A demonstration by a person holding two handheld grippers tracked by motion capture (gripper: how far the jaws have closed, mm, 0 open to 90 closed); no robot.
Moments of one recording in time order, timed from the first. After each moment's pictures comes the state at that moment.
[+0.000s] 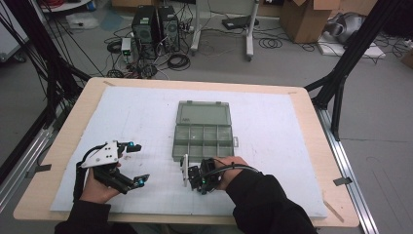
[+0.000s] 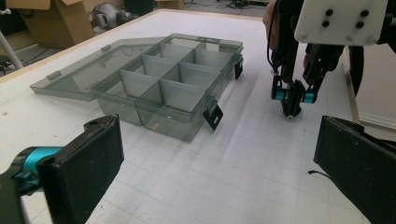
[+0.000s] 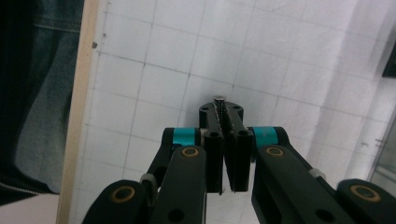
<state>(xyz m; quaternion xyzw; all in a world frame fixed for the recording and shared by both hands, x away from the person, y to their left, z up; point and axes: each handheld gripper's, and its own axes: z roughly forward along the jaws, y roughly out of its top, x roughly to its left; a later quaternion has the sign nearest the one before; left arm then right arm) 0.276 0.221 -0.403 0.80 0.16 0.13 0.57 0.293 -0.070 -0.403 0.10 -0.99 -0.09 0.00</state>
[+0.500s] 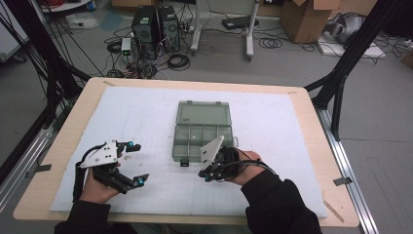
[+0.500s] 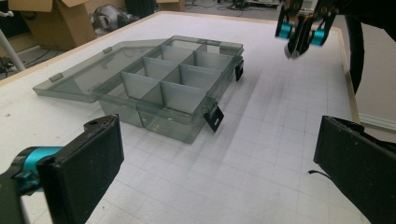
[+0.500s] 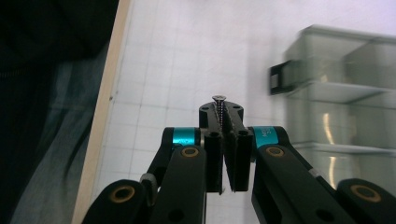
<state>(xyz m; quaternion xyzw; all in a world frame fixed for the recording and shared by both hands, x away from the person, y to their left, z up) 0.276 0.222 -0.402 0.80 0.16 0.13 0.57 0.293 -0.124 -0.350 0.04 -0.96 -0.29 -0.05</state>
